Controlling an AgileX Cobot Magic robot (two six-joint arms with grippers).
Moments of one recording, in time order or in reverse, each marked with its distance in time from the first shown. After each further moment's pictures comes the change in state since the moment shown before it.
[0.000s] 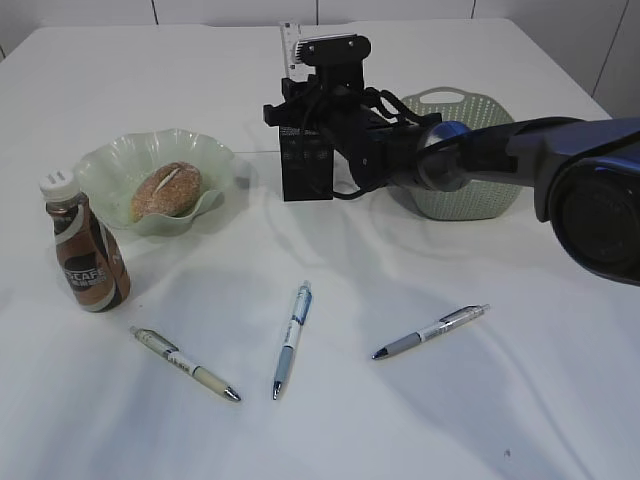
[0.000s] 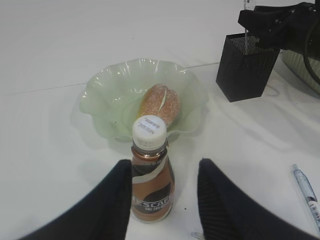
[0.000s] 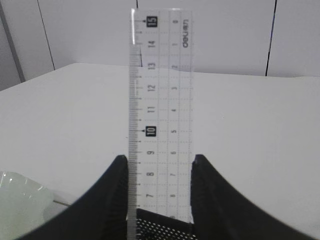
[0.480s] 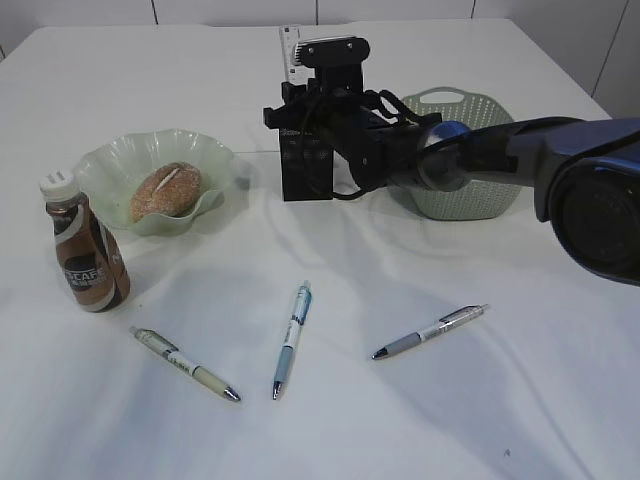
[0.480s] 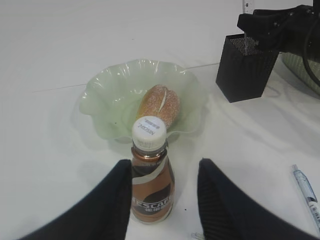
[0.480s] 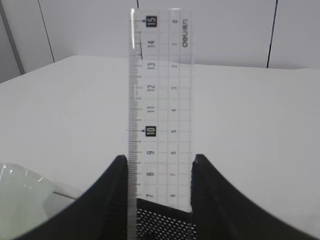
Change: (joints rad) left arm 0.000 0.000 0.000 0.002 -0.004 0.000; right arm 0.000 0.000 0.000 0.000 0.023 0.000
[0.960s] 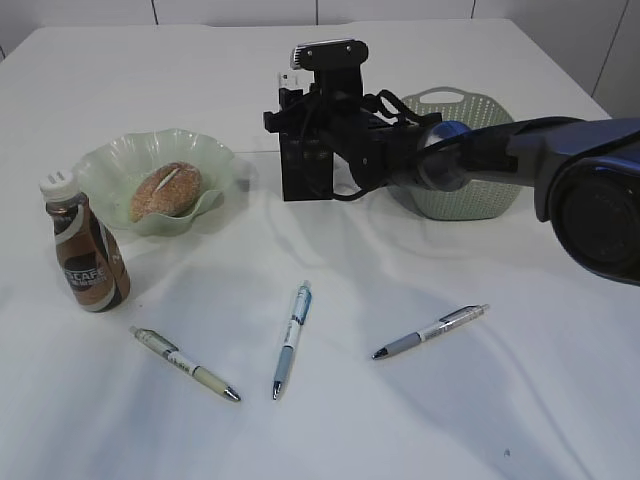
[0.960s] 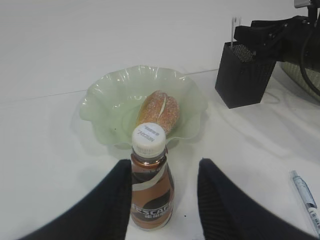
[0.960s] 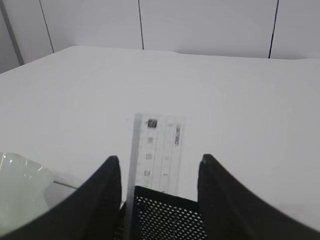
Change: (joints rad) left arm 0.000 0.000 0.000 0.000 -0.019 0.000; right arm -0.004 0.000 0.000 0.002 0.033 0.000
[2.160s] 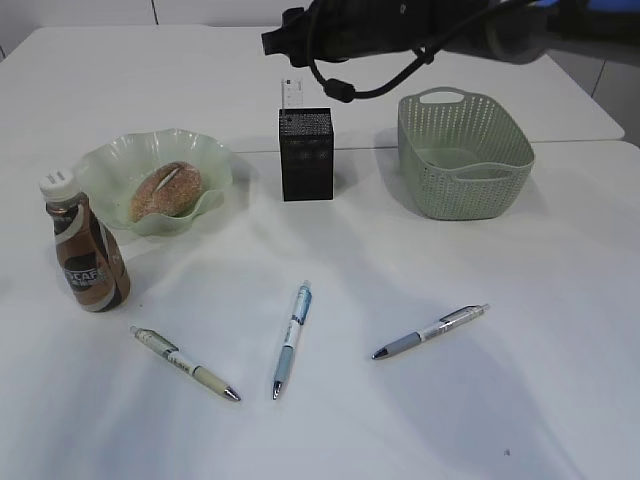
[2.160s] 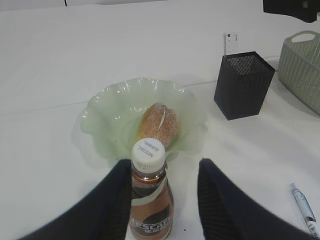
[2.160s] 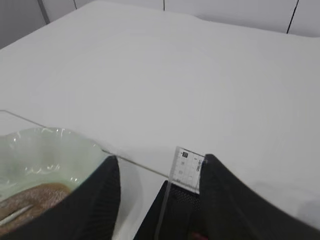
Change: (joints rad) left arm 0.000 0.000 -0.013 0.002 -0.020 0.000; right arm 0.000 -0.279 -0.002 -0.017 0.518 -0.031
